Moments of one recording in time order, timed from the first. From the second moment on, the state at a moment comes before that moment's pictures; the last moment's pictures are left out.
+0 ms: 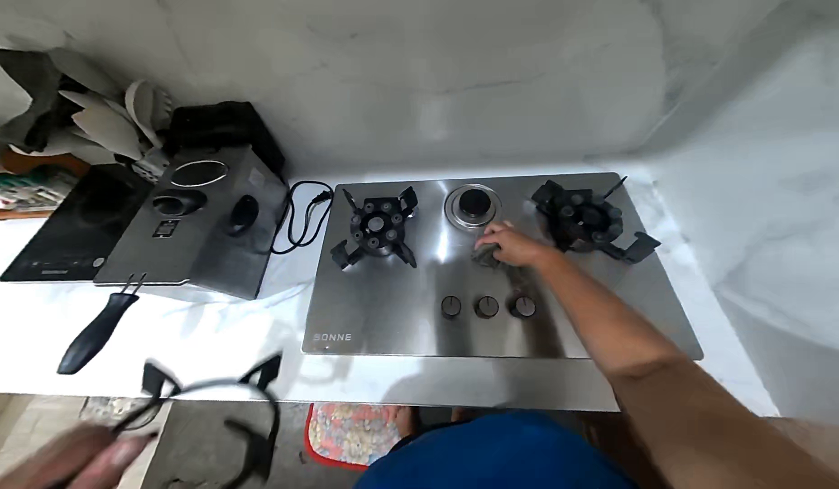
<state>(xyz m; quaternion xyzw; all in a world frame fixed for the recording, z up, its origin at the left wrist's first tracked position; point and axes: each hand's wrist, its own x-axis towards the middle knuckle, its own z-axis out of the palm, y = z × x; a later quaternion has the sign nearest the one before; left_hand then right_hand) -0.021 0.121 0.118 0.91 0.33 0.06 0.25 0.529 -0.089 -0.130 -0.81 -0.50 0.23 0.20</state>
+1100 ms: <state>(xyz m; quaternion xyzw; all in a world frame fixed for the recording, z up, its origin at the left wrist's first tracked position) 0.454 0.098 -0.162 0.93 0.15 0.15 0.30 0.350 -0.314 -0.071 -0.69 -0.18 -0.03 0.70</state>
